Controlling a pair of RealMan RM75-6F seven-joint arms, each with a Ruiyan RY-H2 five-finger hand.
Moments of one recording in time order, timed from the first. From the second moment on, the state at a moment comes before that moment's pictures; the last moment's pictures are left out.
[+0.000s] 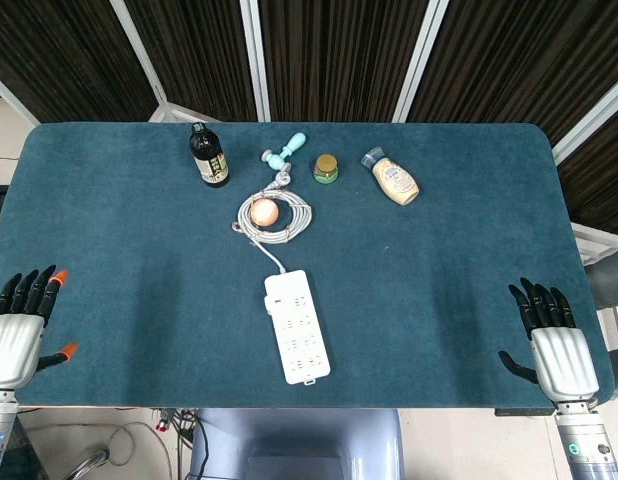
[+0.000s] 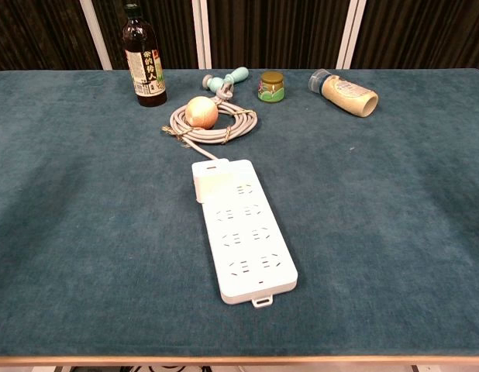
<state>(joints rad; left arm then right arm) -0.13 -1.12 -0.03 -1.75 1.48 1.49 0.31 0.11 -1.14 0.05 -1.72 -1.52 1.47 -0.16</state>
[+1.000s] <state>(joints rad) -0.15 -1.13 -0.03 -1.78 1.49 1.44 0.36 0.17 -1.16 -0.01 -1.65 -1.72 1.43 -0.10</state>
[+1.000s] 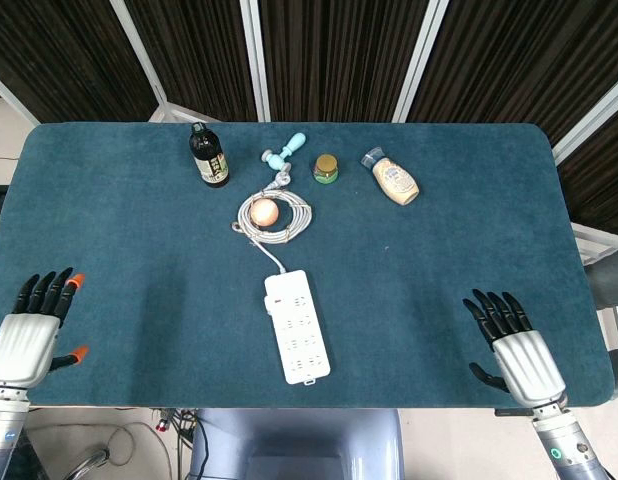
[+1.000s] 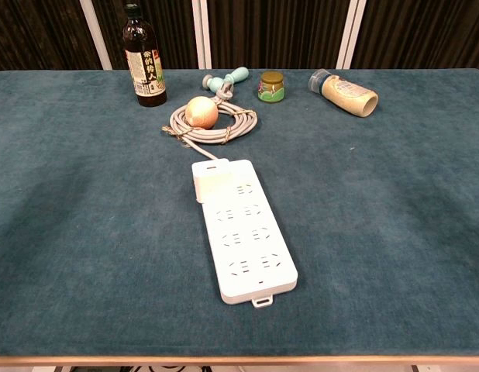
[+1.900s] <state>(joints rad) -0.48 -1.25 -0.17 -2.02 1.29 1.08 0.67 0.37 -1.44 -0.05 -1.69 -1.86 1.06 -0.40</state>
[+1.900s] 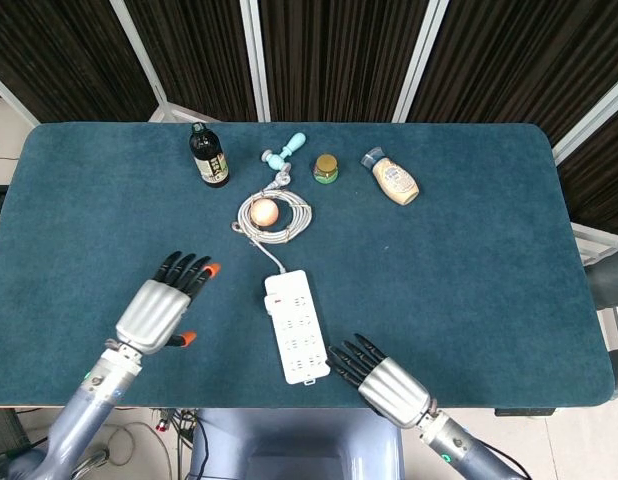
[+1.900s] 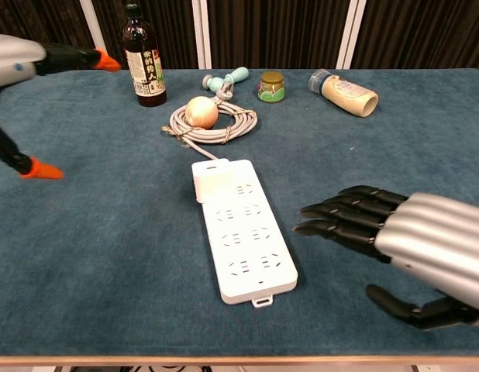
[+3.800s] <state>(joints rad) -0.96 -1.55 -0.18 -1.73 0.87 0.83 0.83 0.48 -1.72 -0.03 -1.53 -1.62 0.91 -0.53</state>
